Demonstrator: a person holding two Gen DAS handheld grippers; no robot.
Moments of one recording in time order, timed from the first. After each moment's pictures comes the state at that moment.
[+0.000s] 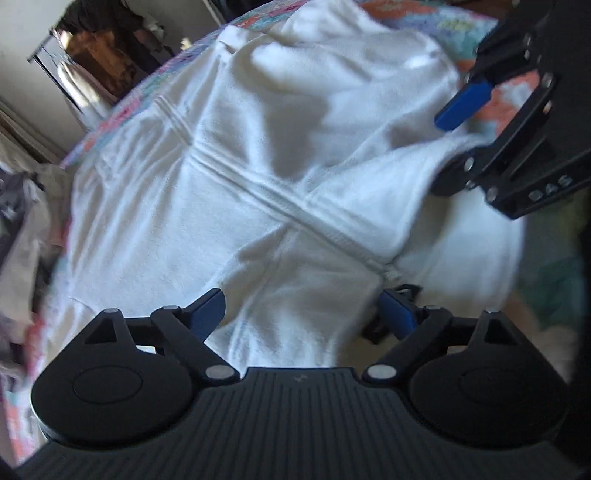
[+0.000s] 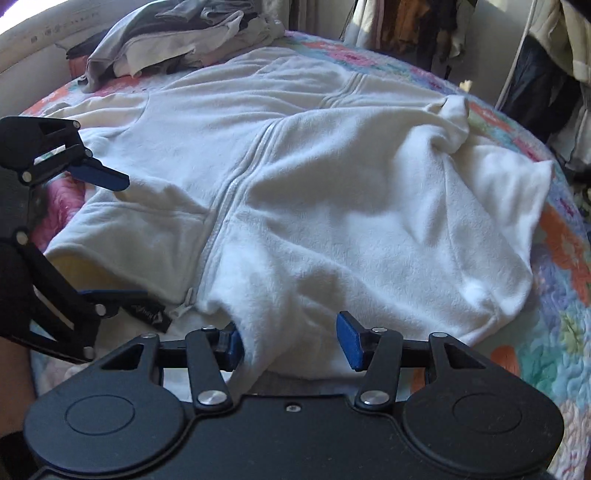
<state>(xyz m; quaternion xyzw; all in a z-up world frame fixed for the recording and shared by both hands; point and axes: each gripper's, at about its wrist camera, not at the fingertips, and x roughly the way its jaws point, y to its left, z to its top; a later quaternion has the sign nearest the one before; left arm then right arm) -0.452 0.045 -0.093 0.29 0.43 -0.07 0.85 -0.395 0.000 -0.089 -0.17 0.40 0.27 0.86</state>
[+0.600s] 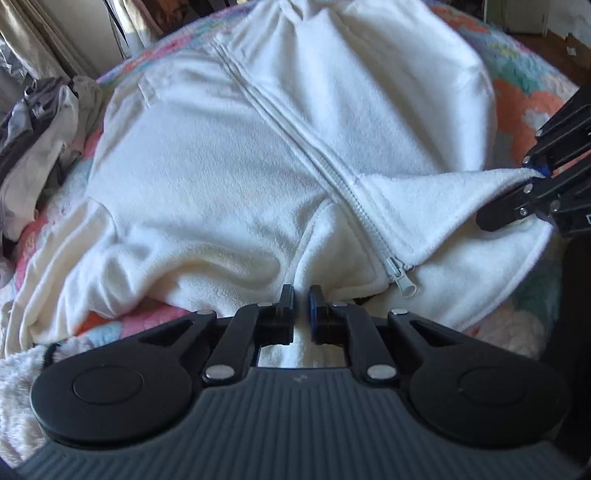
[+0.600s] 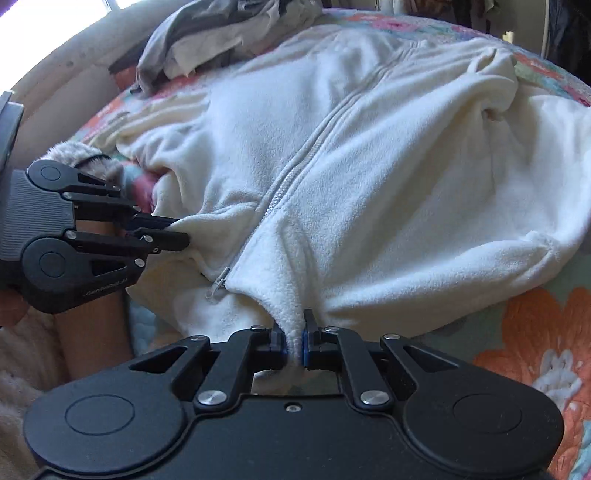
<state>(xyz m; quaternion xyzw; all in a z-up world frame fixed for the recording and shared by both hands) -0.483 0.090 -0.079 0.15 0.50 -0.03 0.85 -0.426 -0.008 -0.086 -0.09 0.49 0.34 0.79</state>
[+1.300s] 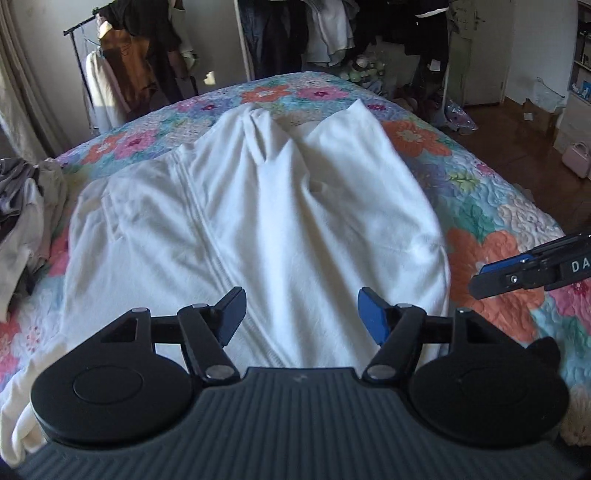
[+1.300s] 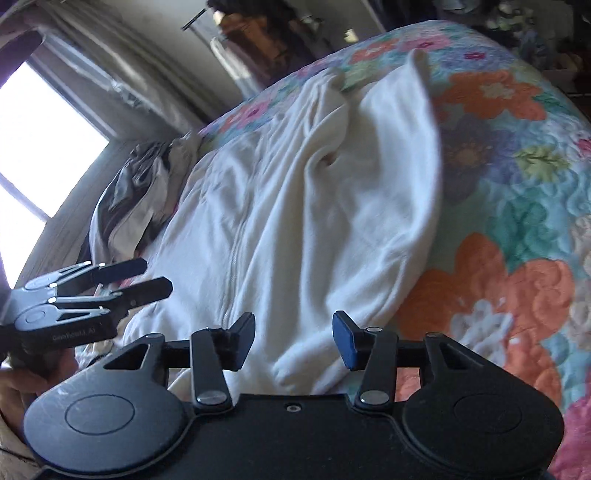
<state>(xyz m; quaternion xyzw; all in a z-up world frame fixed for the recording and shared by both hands) -0.396 0.053 0.024 0.09 0.40 -0.14 0.90 -0.398 -0.153 -0.039 0.23 0.43 0.20 0.85</state>
